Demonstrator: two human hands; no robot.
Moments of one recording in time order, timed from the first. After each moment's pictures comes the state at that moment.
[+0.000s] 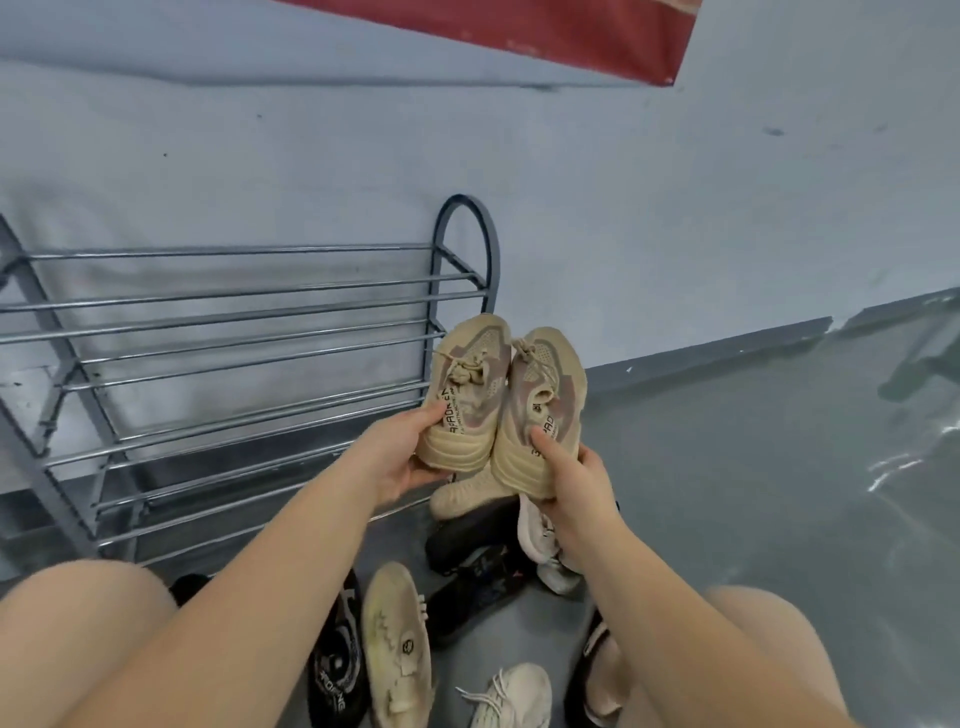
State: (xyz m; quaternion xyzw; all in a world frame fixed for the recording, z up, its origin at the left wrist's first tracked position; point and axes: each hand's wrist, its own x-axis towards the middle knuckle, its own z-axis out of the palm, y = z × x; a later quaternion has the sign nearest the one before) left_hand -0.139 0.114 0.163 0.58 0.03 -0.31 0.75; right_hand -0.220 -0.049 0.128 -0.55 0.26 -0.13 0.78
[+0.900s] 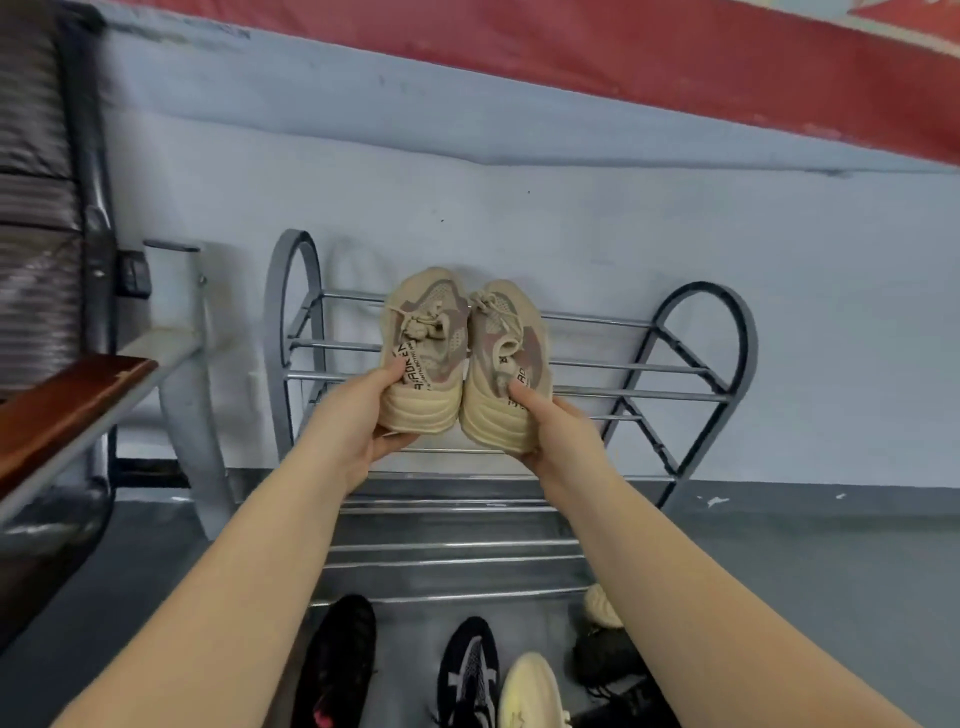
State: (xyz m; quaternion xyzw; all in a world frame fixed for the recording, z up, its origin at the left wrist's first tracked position) left_hand -0.057 0.341 0.221 0.55 0.14 -0.02 0.82; right_hand -0.055 0.165 0.217 -0.59 0.12 0.04 0.80
